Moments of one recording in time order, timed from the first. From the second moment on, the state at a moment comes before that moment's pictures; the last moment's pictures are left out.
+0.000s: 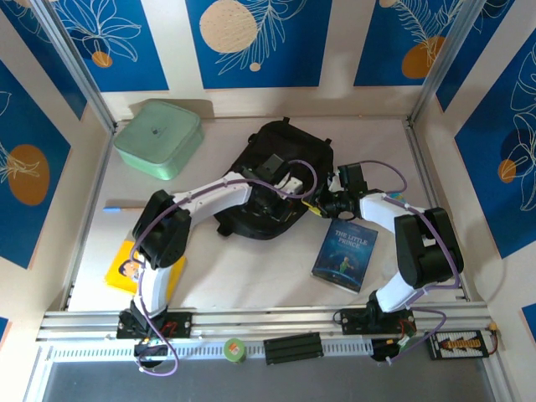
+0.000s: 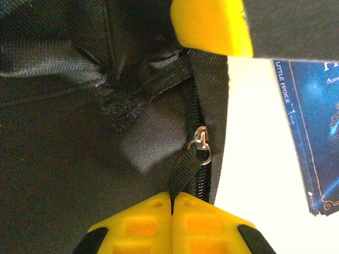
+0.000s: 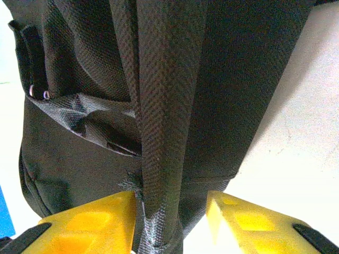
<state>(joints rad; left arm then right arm) -0.80 2.00 1.60 -0.77 0.26 -0.10 0.22 1.59 0.81 -0.15 -0.57 0.82</state>
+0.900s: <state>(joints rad) -0.83 1.92 1.70 -1.18 0.00 -0.15 0.27 1.63 0.90 -0.20 -0.39 0.95</state>
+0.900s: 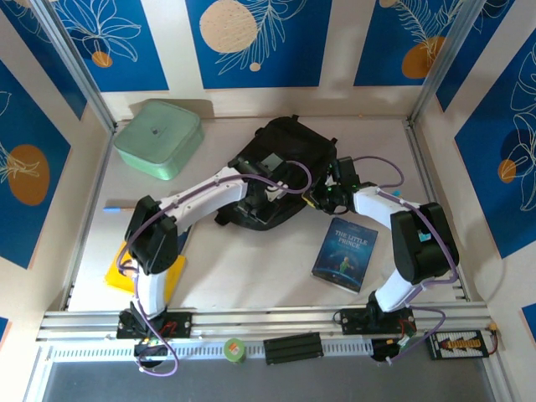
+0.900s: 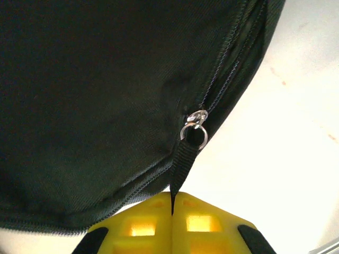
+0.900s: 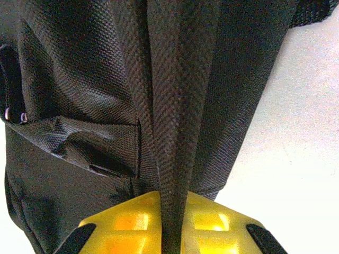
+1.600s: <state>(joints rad) -0.78 1.80 1.62 -1.27 -0.16 -0.09 0.21 1.66 0.94 -0.20 -0.35 0.87</state>
